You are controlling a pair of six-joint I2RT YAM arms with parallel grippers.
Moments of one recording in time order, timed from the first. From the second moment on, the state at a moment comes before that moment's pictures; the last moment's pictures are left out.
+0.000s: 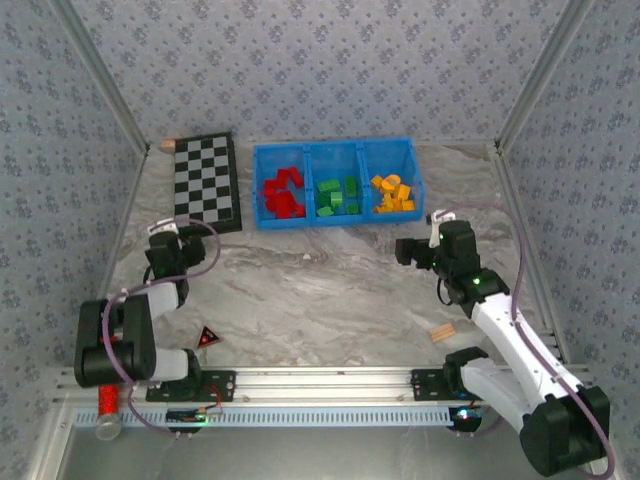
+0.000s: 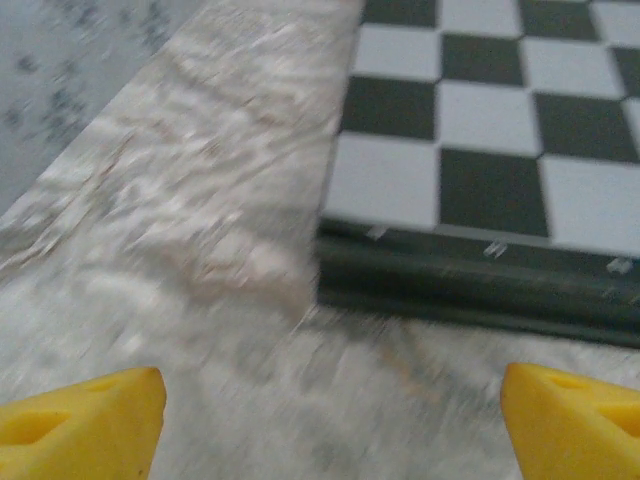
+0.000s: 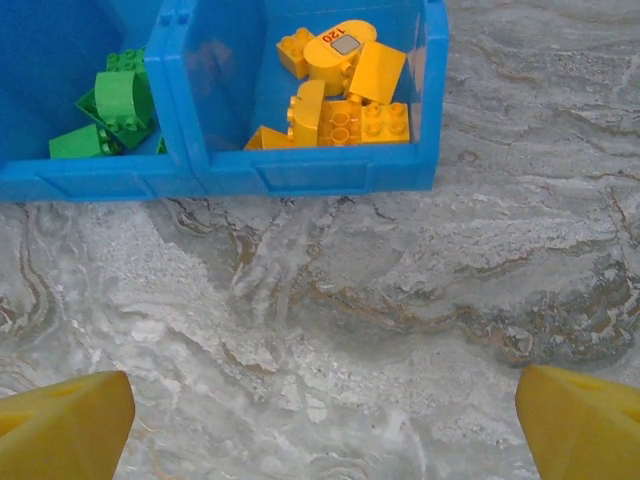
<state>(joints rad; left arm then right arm) 0.10 1.39 0.39 0.47 -0.16 -0.14 0.27 0.87 0.60 -0.34 0.06 0.17</state>
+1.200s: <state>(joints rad) 0.00 1.54 0.39 0.70 -0.10 -0.04 -0.05 1.52 0.36 0.73 -0.06 -0.06</state>
